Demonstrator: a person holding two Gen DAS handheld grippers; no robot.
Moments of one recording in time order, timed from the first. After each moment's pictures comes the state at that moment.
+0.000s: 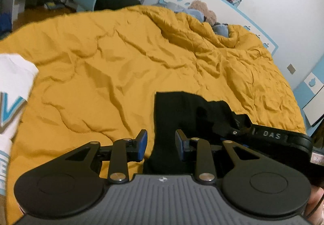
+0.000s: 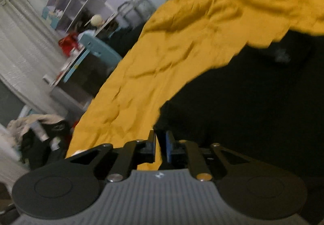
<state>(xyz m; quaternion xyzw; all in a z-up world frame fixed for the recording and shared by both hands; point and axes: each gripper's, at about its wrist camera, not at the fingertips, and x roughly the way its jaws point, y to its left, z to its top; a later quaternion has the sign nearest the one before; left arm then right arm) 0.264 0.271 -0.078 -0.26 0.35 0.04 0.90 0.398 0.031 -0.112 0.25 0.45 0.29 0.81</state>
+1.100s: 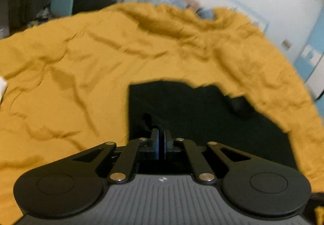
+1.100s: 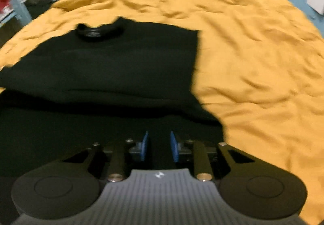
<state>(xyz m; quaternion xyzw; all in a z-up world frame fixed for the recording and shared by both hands) 0.301 0.209 -0.111 -0.18 0.37 0.03 0.91 0.335 -0.267 -0.150 0.00 0.47 0.05 0.88</state>
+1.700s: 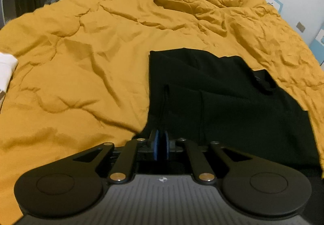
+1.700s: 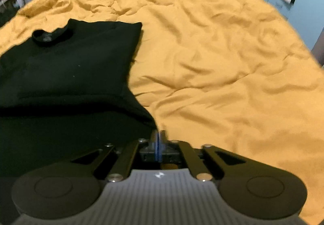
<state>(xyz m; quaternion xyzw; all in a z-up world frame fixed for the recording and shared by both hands) 0.290 0.214 -0.128 -0.17 0.42 0.04 0.89 0.321 -0.309 -0.145 -0.02 0.47 -0.03 0.88</state>
